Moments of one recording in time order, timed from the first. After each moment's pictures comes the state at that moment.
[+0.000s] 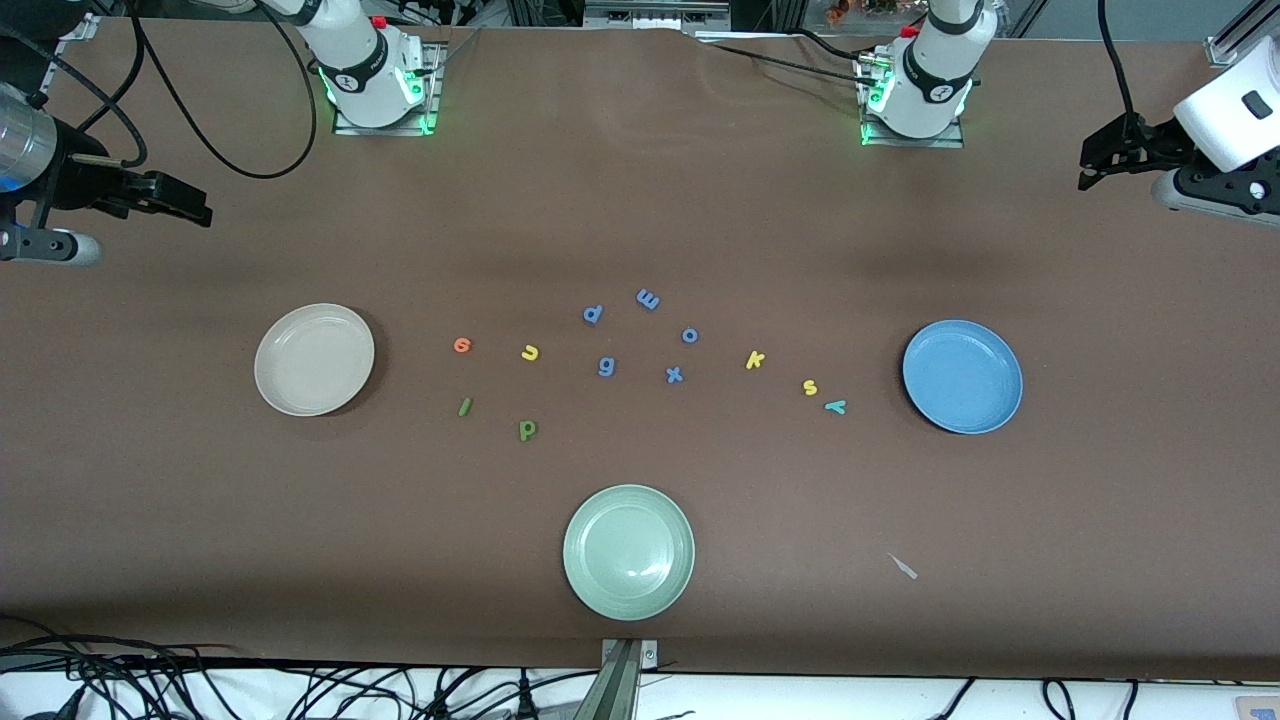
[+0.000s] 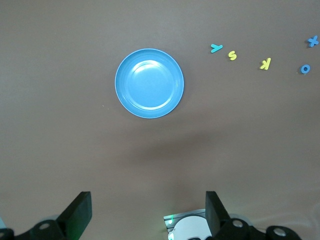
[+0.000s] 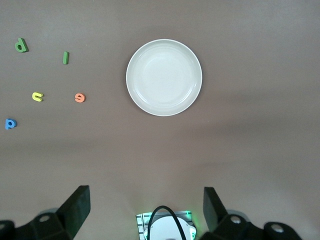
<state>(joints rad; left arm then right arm) -0.05 -0.08 0.01 -1.64 0.05 1.41 0.21 0.21 0.00 -0.19 -1.64 0.00 1.45 0.11</state>
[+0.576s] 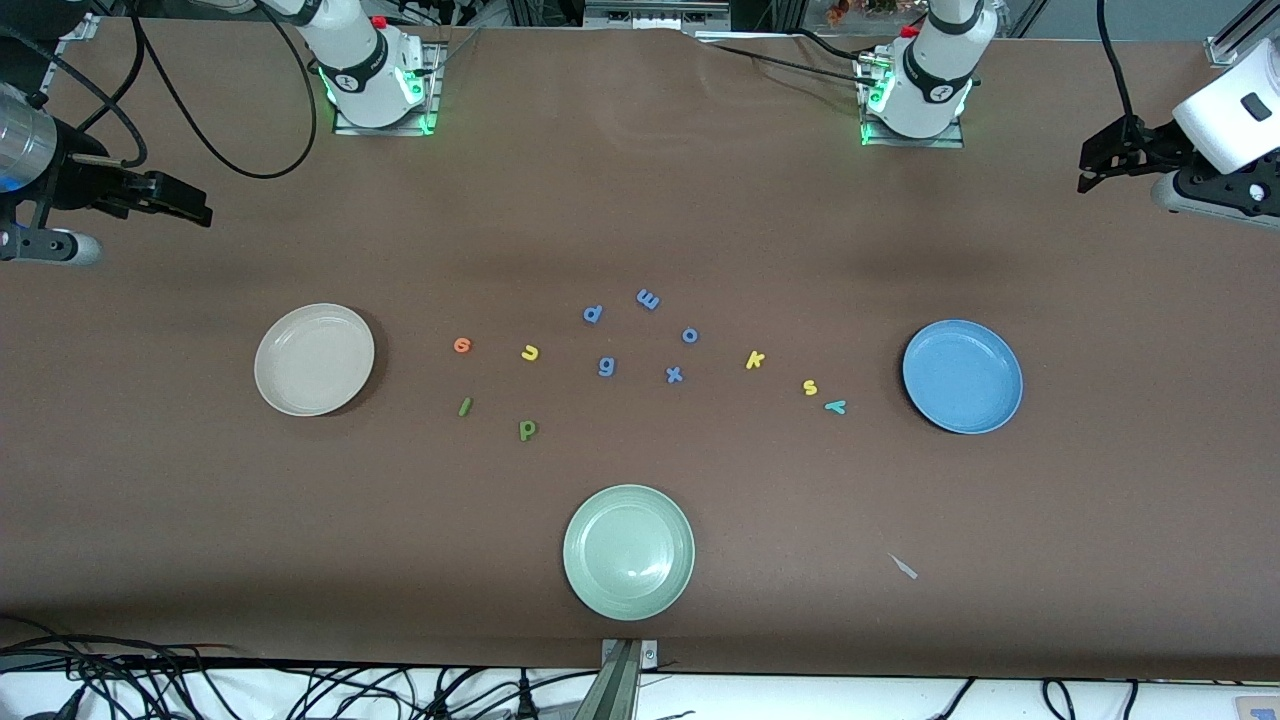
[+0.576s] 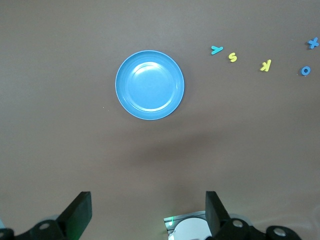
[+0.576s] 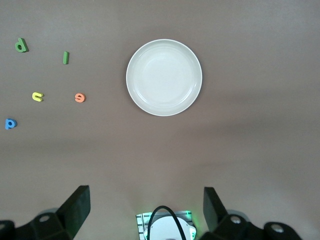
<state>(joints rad) -0.05 -0.08 0.01 -1.64 0.05 1.41 0.21 0.21 0.00 -0.19 -1.64 0.00 1.45 0.11</state>
